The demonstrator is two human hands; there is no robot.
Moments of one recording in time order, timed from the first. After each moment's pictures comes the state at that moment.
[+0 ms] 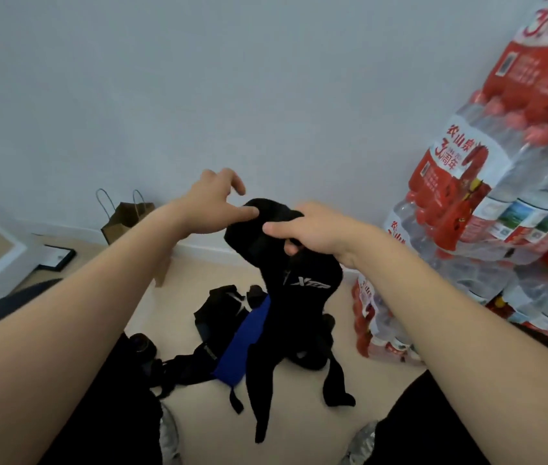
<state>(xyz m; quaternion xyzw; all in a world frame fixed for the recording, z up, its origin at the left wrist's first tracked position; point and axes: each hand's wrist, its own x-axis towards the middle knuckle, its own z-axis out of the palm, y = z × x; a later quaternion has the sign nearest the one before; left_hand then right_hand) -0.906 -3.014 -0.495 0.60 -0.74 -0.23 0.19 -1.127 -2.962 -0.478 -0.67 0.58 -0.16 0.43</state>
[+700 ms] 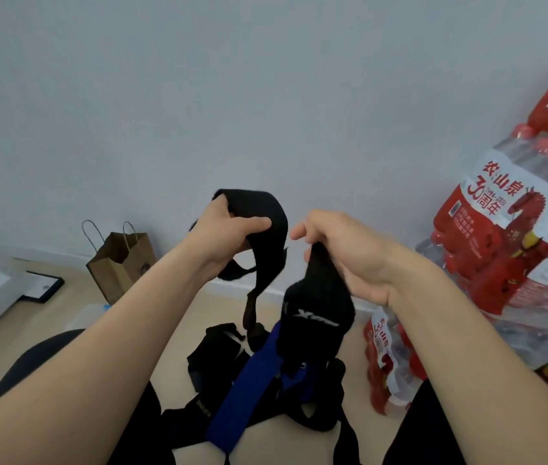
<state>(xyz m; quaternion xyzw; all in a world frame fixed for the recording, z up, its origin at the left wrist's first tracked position) -0.933 -3.079 -0.519 0.51 -0.46 -0.55 0.48 -1.134 -3.010 -0.450 -0.53 0.56 -0.23 0.59</state>
